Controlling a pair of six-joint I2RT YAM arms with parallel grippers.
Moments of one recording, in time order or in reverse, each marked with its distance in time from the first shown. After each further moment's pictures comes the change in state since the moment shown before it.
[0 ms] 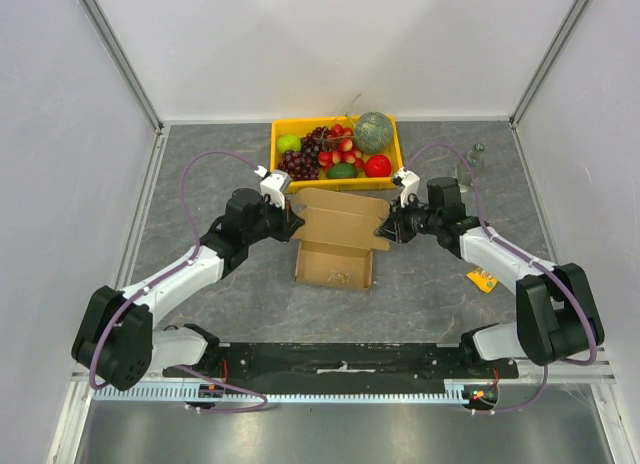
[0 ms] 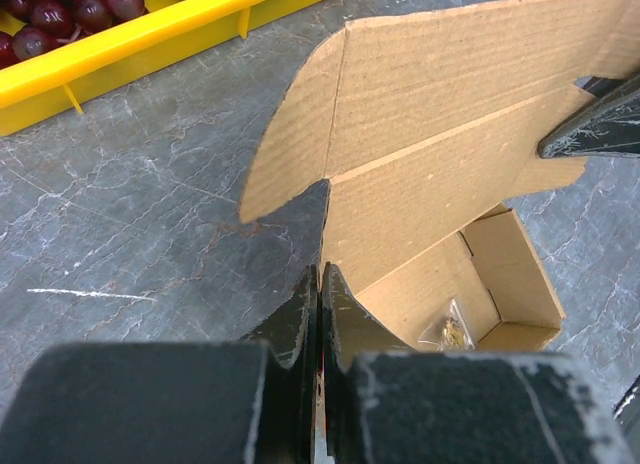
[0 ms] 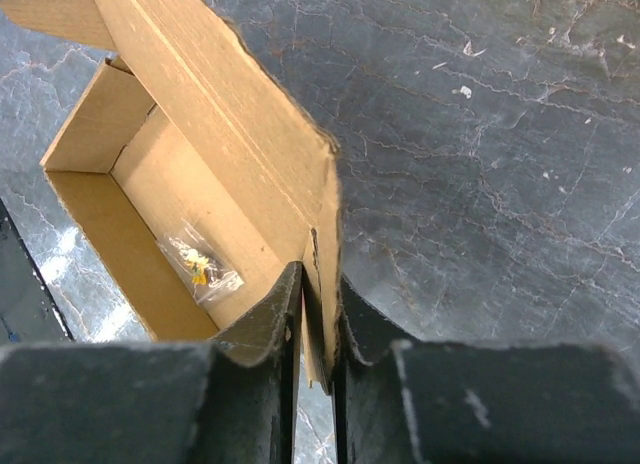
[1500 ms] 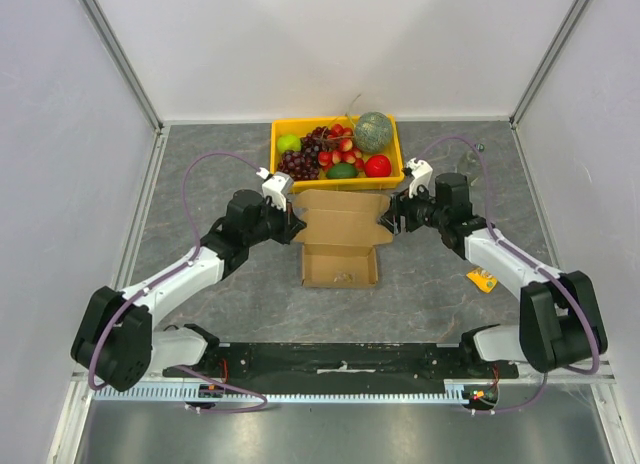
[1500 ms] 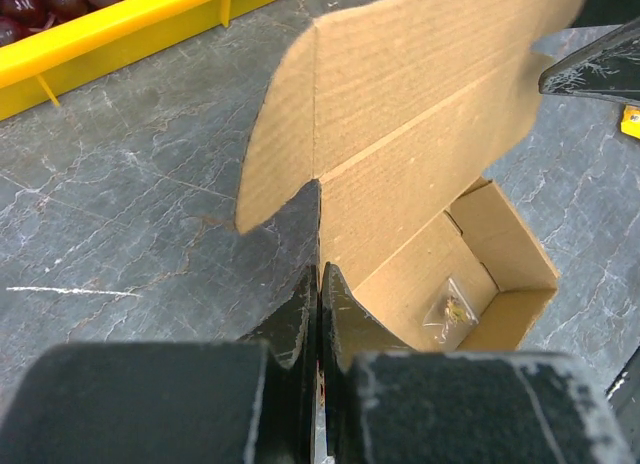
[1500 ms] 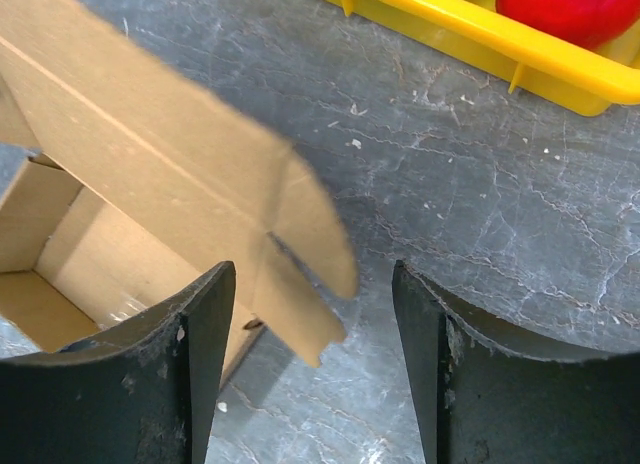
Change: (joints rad) left arm -0.015 -0.009 -0.005 -0.009 0.018 -0.002; right arm -0.023 -0.068 -0.014 0.090 0.166 0.026
